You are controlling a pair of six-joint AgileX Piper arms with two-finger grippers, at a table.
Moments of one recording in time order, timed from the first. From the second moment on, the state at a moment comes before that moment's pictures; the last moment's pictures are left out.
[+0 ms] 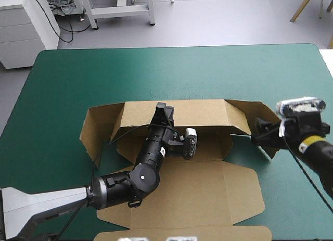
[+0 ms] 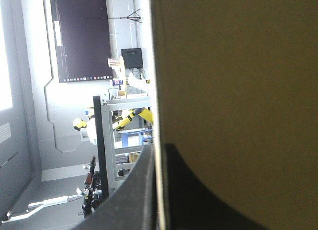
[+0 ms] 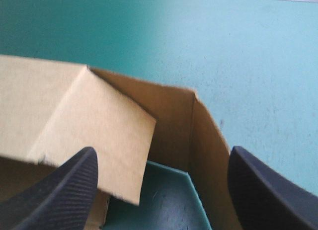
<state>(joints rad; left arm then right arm) -1.14 1.52 -0.92 1.74 0.80 -0.56 0.24 0.84 -0.93 -0.03 0.67 0.06</state>
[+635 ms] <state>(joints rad) -1.14 1.52 -0.92 1.74 0.80 -0.56 0.10 1.57 -1.66 0.00 1.06 -0.05</state>
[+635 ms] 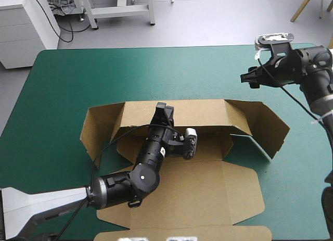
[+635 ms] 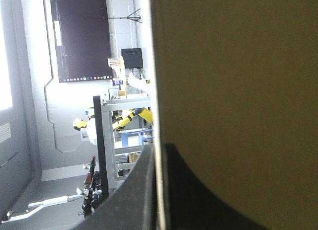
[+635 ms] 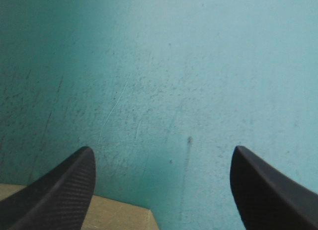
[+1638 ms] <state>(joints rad) -1.14 1.52 -0.92 1.73 0.82 -0.58 0.01 1.47 -1.40 0.21 1.16 -0.22</state>
